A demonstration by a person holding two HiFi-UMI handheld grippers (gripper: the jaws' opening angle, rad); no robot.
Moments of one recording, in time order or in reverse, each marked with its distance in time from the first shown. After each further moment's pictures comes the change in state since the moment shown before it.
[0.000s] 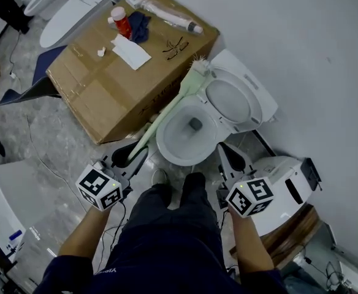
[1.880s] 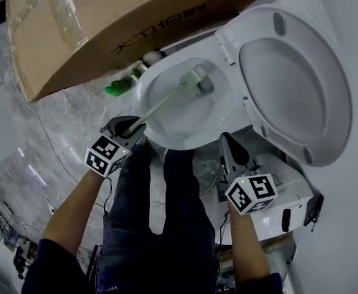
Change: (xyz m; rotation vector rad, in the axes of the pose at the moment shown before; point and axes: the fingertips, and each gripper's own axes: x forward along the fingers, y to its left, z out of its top) left arm 0.188 0.101 -0.360 -0.145 0.478 0.202; right arm 0.136 -0.200 -0.250 0.054 0.379 0.127
